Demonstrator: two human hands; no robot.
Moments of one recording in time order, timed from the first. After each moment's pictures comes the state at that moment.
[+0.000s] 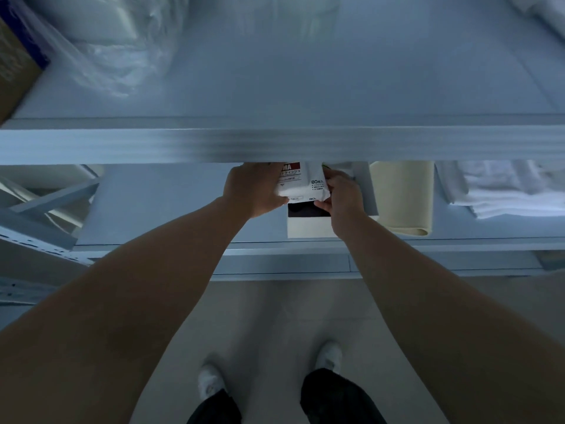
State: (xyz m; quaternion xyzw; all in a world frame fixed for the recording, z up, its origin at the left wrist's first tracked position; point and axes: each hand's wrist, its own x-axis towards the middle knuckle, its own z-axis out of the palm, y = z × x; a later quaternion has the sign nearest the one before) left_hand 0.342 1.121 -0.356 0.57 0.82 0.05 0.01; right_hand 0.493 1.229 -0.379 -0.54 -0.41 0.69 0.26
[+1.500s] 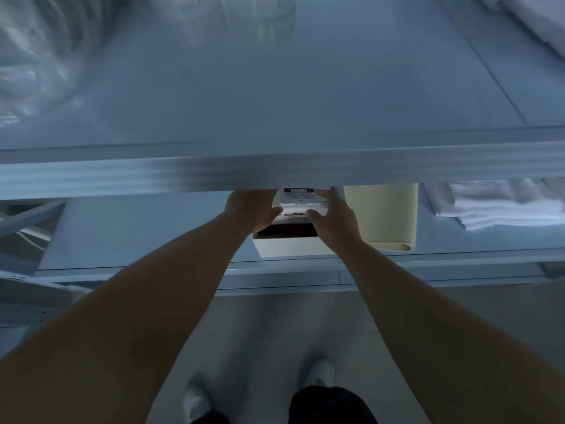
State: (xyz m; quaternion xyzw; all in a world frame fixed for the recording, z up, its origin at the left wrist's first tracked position) left_hand 0.375 1.203 -0.407 0.56 0.82 -0.03 0.11; right_hand 0.552 1.292 -0.431 -0.48 -0.77 0.39 0.13
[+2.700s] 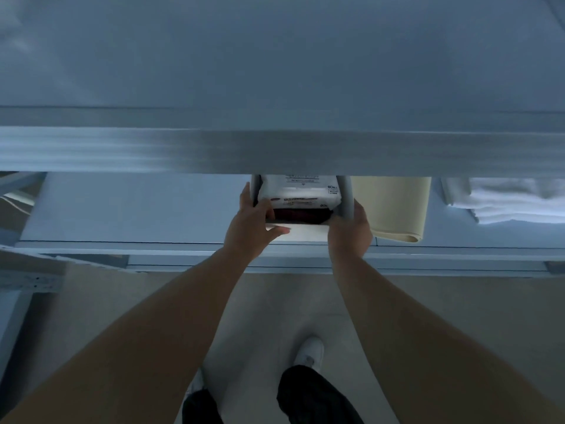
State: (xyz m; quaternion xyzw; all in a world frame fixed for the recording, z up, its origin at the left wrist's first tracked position) left_hand 0.414 1.159 -0.490 0.43 0.86 0.22 0.18; right_hand 0.567 1.277 -0.491 -0.68 -0.57 0.41 0.23
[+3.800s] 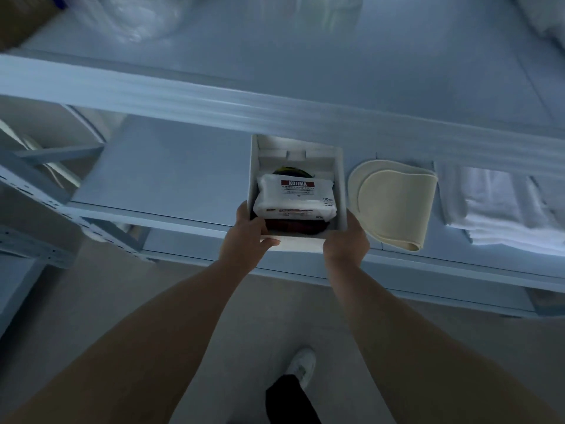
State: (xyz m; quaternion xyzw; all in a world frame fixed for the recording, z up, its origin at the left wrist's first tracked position) left_hand 0.441 1.042 -0.453 0.37 0.87 0.28 0.15; right_hand 0.573 1.183 -0.427 -0.62 -0.63 0.41 0.23
